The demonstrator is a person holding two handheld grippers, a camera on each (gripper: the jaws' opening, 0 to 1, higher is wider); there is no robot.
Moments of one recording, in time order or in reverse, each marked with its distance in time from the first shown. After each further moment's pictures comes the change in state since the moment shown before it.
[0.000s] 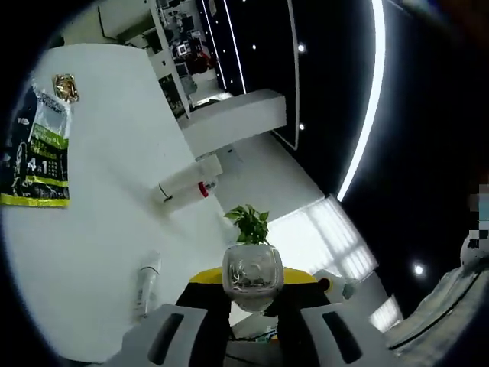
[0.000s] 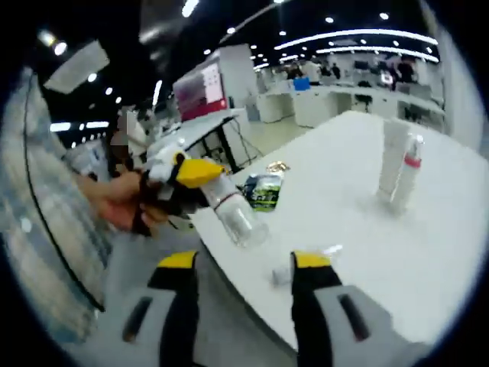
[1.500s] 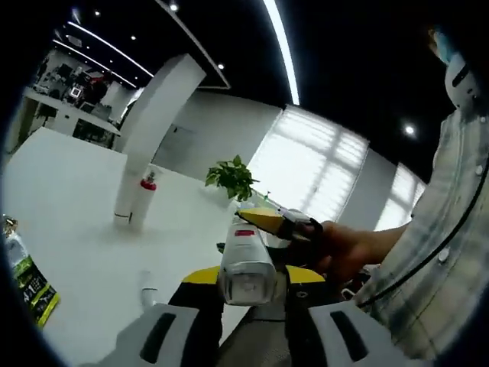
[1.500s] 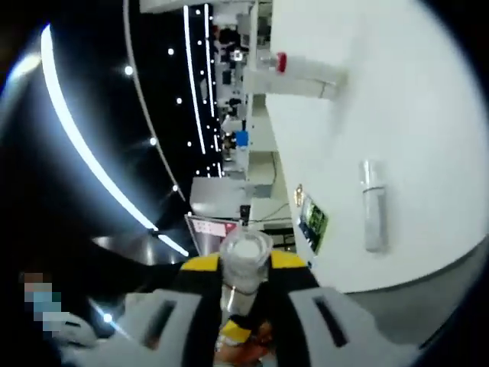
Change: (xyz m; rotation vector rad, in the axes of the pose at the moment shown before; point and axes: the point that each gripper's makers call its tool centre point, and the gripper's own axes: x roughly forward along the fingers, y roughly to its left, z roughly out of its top) left arm 0.020 -0.021 -0.069 0.606 0.360 -0.050; right arm -0.034 -0.031 0.059 0.954 -0.509 0.280
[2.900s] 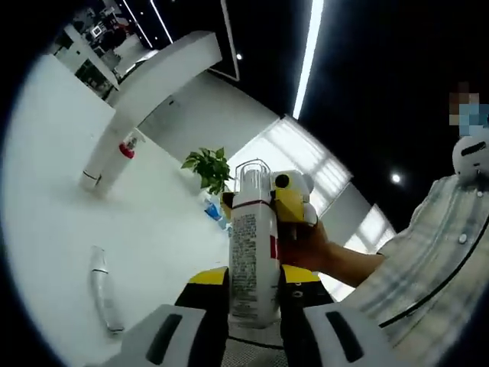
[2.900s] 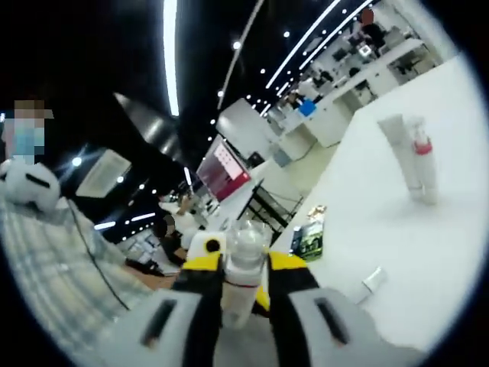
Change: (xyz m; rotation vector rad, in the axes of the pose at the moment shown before) left arm 0.022 -0.017 0.011 -0.264 0.004 -0.155; right arm 0.018 0.049 -0.011 -0.756 0.285 0.021
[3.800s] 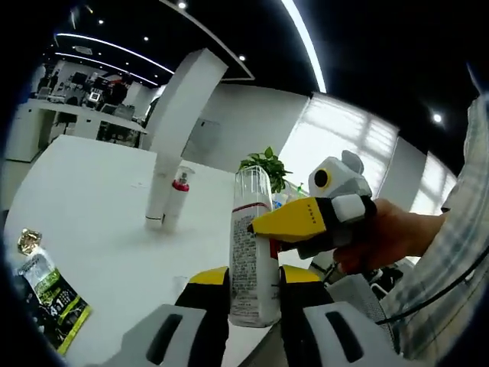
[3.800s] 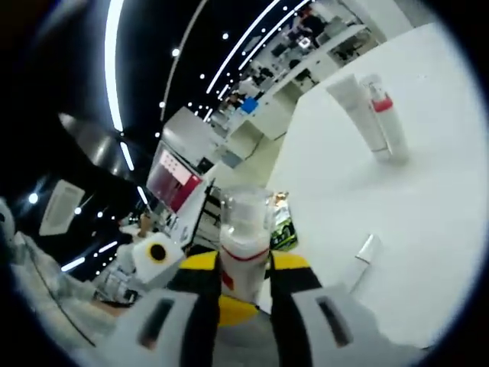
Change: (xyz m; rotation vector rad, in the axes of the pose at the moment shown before) left arm -0.025 0.049 0.018 0.306 0.026 0.367; right arm 0.036 -0.024 -0.028 0.165 0.006 -0.214
